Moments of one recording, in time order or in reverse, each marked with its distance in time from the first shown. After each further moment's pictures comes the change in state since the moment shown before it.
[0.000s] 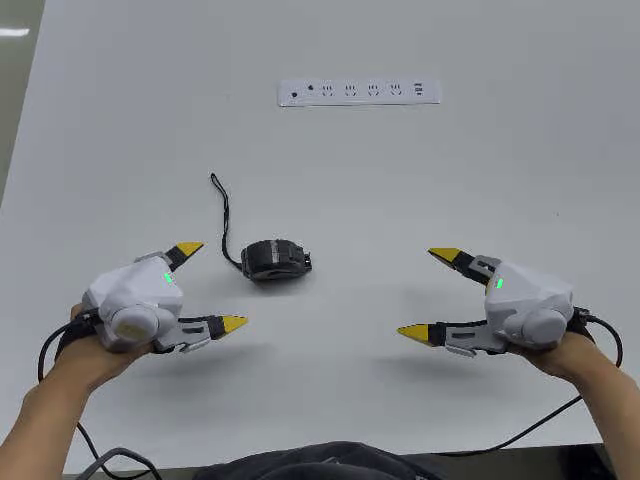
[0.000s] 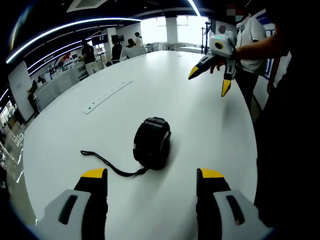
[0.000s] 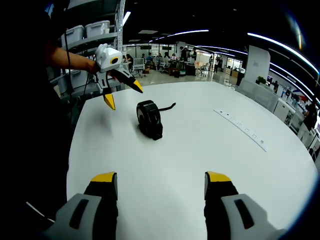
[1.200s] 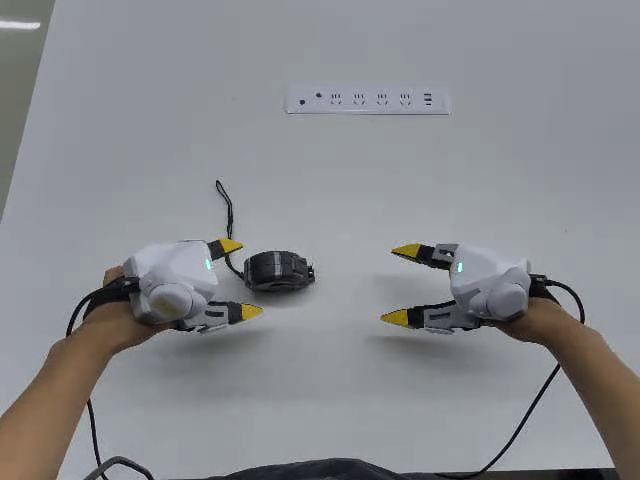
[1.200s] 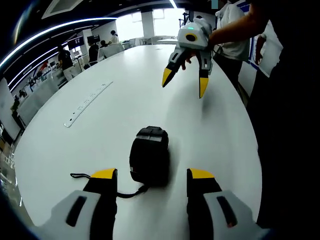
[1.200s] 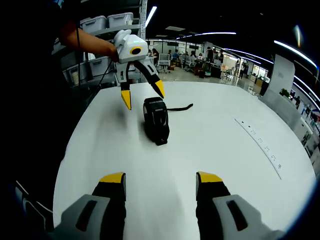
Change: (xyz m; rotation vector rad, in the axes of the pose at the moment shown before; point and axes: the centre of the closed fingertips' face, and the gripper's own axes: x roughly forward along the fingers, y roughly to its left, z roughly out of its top) left arm 0.037 0.000 0.018 0.145 0.041 -0.140; right arm 0.049 -0.012 0.012 -0.146 0.025 0.181
